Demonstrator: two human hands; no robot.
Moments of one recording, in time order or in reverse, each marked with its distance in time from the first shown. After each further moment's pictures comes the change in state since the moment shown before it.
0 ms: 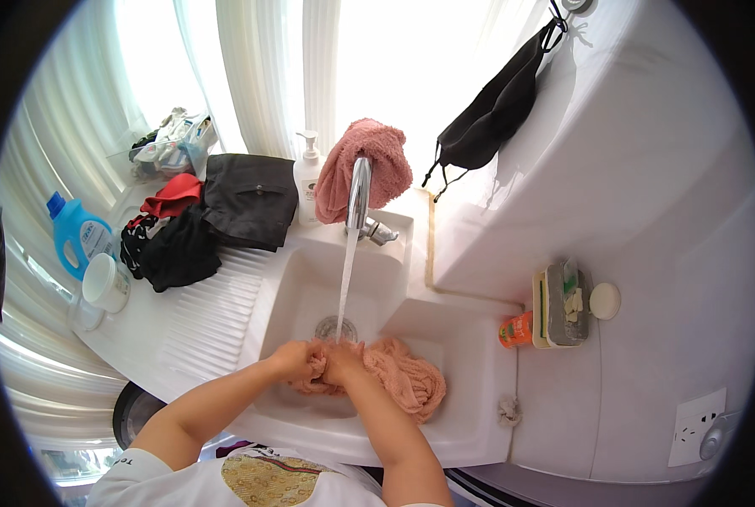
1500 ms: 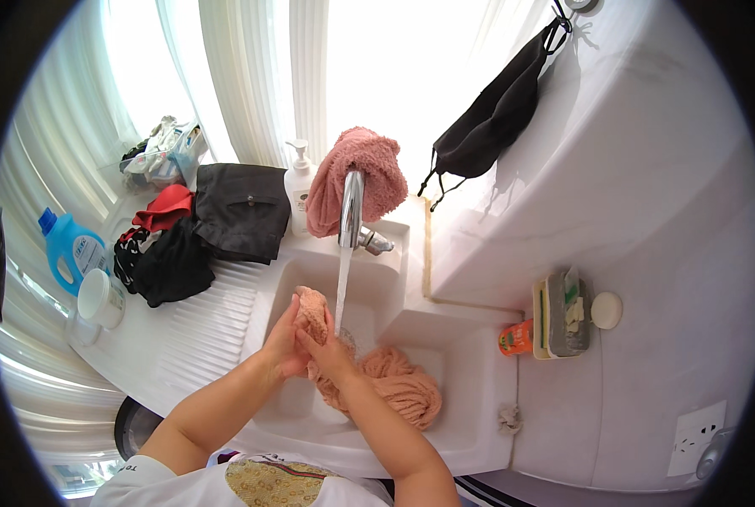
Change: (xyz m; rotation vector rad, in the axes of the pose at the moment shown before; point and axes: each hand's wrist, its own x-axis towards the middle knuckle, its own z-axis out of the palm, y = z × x) left_hand 0.016 0.045 -0.042 -1.862 -0.089 -0.110; right_hand 0.007 -0.021 -0.041 1.345 0.314 -0.116
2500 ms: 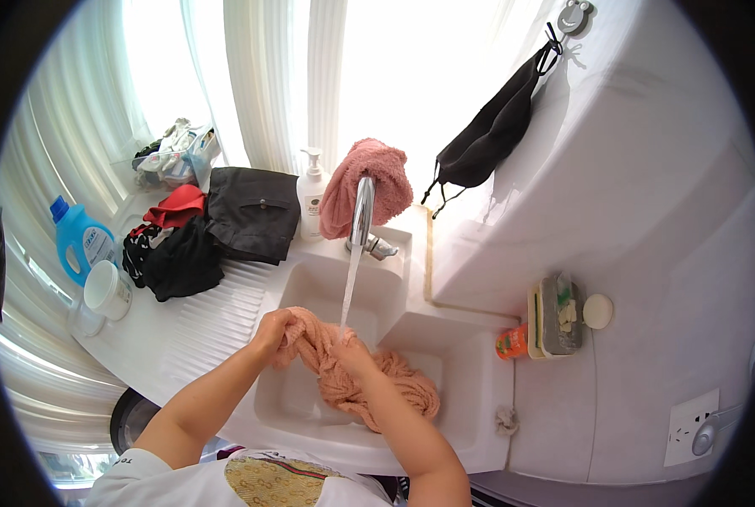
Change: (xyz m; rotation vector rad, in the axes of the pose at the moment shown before) left_hand -0.014 0.022 -0.028 0.643 0.310 0.252; right_hand -0.006 0.021 -0.040 -0.014 0.085 0.270
